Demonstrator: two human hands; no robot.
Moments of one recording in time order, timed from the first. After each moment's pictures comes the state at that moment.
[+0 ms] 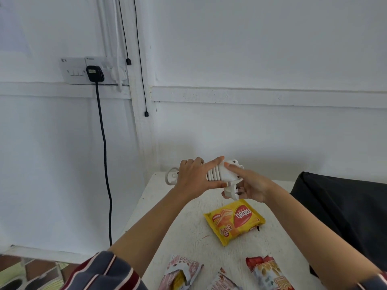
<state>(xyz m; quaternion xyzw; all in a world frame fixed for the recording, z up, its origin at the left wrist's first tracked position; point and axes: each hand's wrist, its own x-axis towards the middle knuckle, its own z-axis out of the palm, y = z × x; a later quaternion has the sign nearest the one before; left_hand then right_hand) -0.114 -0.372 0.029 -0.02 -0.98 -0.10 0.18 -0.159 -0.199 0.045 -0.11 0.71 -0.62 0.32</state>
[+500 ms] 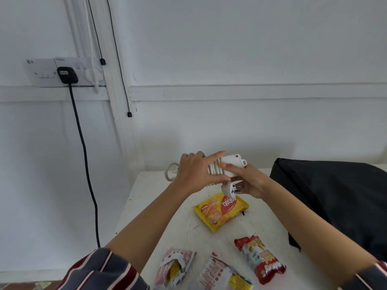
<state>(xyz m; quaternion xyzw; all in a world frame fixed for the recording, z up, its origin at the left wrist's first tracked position) -0.100 -0.340 0.046 -0.10 -0.97 -0.12 0.20 -0.129 -0.172 0.043 -0.08 0.72 -0.66 0.21</state>
